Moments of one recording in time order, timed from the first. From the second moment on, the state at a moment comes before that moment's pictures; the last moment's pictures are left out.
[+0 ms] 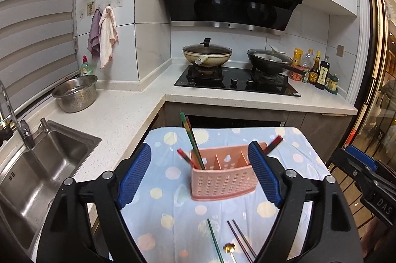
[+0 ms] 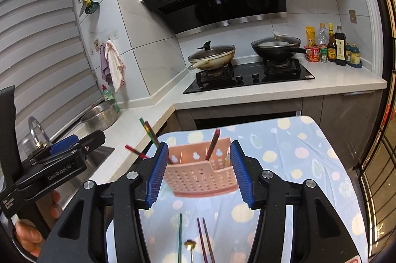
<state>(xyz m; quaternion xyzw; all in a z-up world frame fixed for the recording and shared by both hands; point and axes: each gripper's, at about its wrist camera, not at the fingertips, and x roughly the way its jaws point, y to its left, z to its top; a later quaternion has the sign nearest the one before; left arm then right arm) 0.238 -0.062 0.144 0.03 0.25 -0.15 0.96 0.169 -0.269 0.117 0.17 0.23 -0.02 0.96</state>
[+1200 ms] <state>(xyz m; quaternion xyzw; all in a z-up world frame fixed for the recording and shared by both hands) 0.095 -0.057 -0.067 0.07 0.44 -0.15 0.89 0.015 -0.232 -0.083 0.14 0.43 -0.04 0.89</state>
